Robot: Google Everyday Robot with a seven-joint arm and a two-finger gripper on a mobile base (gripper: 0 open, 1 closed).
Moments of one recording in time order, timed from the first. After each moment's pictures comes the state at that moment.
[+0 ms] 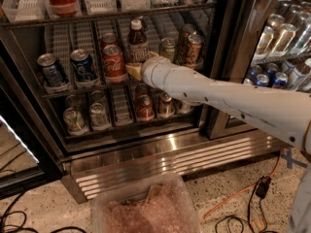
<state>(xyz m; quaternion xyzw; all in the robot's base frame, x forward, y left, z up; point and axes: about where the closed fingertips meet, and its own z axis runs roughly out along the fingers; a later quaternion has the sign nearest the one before) 0.761 0.048 0.832 -0.30 0.72 0.12 0.62</state>
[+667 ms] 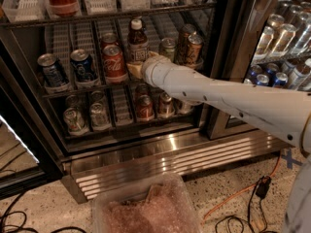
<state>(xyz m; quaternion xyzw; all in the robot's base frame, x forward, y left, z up) 0.767 0.047 0.834 -0.29 0.72 0.11 0.62</state>
